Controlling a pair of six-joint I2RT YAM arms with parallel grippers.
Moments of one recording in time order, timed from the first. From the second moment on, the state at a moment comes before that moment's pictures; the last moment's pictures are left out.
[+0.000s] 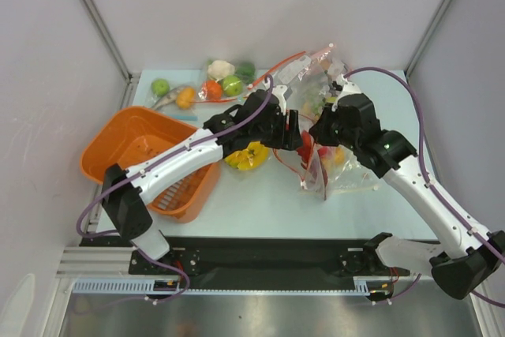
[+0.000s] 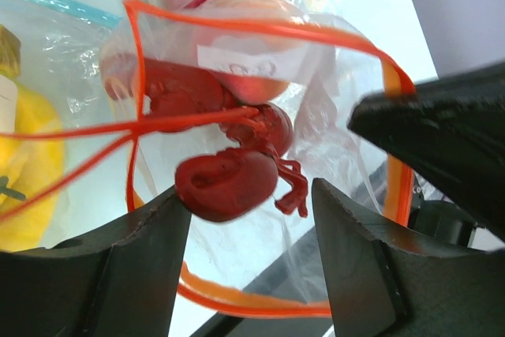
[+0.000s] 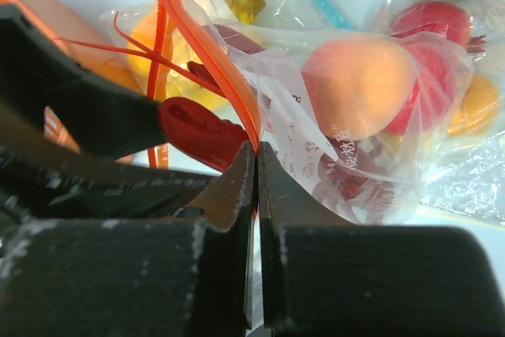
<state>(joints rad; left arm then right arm) -0.87 1.62 1.52 -0.53 0.06 -0.56 0.57 1.14 1.24 -0.64 0.10 0.52</state>
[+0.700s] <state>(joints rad) -0.83 1.67 1.52 -0.46 0.12 -0.60 0.59 1.08 1.19 -0.61 0.04 0.49</state>
